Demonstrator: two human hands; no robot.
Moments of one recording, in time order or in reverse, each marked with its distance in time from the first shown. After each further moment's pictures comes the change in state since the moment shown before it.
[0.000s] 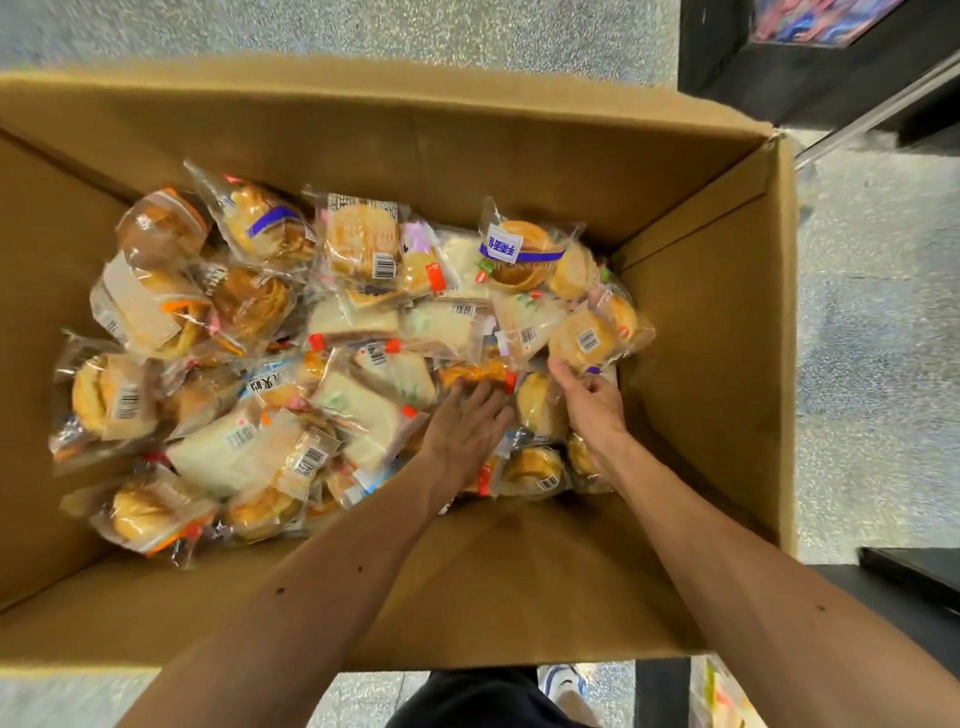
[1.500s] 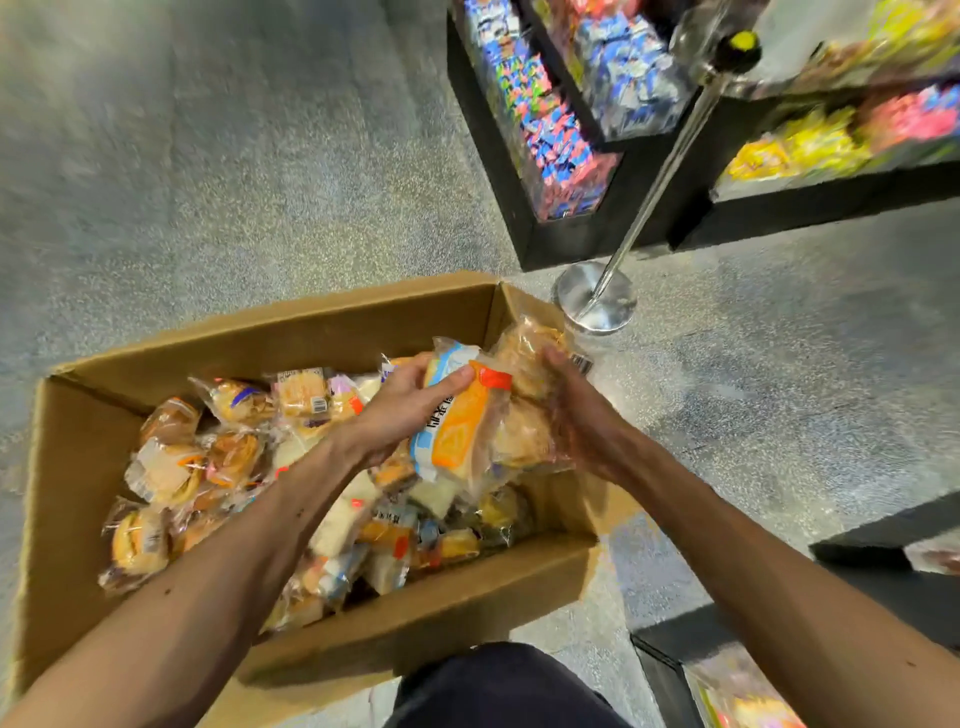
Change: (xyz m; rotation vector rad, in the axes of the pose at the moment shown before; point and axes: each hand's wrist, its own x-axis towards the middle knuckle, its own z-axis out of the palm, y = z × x) left_hand -0.105 0.008 -0.246 -1.689 0.229 -0.013; right_hand -0.208 -0.068 -0.172 0.394 -0.376 -0.353
